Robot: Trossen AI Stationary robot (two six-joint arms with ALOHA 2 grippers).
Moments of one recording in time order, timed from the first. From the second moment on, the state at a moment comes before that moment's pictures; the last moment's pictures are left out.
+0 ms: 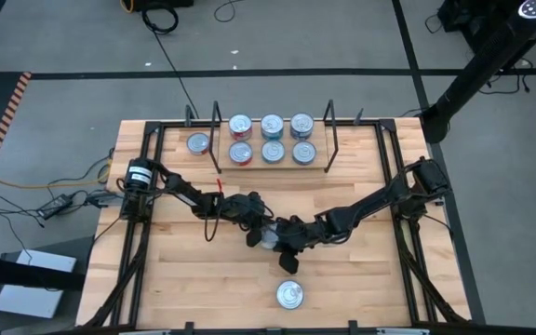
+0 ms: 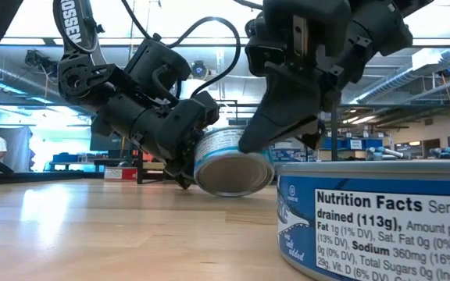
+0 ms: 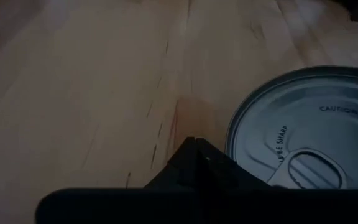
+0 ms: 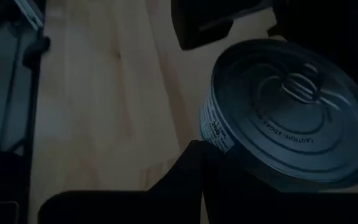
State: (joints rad) left arm -0.07 1.97 0.70 0.78 0.05 -0.32; right arm 0.29 1.83 0.98 0.09 0.07 0.71
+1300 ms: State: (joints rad) left arm -0.02 1.83 0.70 0.51 0.03 -0.22; right arm 0.20 1.78 0.98 0.16 0.05 0.70
